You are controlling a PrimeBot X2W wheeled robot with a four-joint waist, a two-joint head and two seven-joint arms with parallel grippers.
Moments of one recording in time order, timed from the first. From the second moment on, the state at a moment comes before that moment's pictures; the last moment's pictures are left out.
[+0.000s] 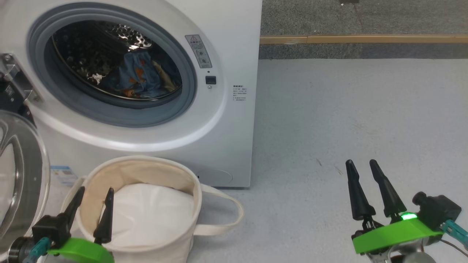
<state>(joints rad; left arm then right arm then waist) -0.19 0.43 -0.35 0.30 -0.57 0.03 -0.22 -0.03 -0.09 0.10 0.05 0.46 0.13 -0.19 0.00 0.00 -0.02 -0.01</state>
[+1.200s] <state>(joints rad) -0.19 0.45 -0.32 0.30 -0.61 0.09 -0.20 -0.01 -0.08 0.10 0.07 0.47 0.13 -0.20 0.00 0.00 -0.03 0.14</state>
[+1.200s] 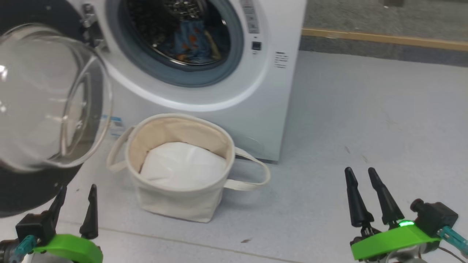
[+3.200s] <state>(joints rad) -0.59 0.61 0.13 0.68 -1.55 0.01 0.53 -0.22 -0.13 0.27 0.21 0.51 0.13 -0.21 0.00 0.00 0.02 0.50</state>
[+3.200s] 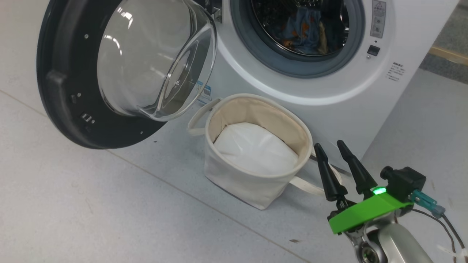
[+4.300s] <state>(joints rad) -0.95 0.69 0.11 0.95 -1.54 -0.12 0.52 -0.20 -0.12 0.15 -0.11 0.29 0.13 0.04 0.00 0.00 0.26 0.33</state>
